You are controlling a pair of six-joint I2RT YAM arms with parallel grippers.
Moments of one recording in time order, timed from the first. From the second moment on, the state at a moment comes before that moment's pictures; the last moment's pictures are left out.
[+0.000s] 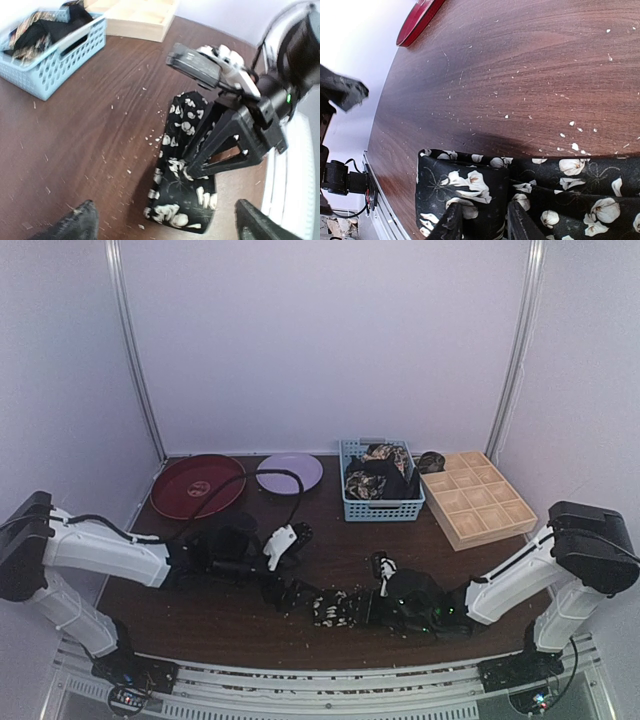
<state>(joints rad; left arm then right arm) -1.00 1.46 0.68 0.23 0.25 -0.06 1.18 1.66 0.48 0.60 0.21 1.05</state>
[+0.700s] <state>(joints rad) -1.06 1.77 0.83 0.11 0.27 0.38 1.18 1.64 0.48 0.60 0.21 1.03</state>
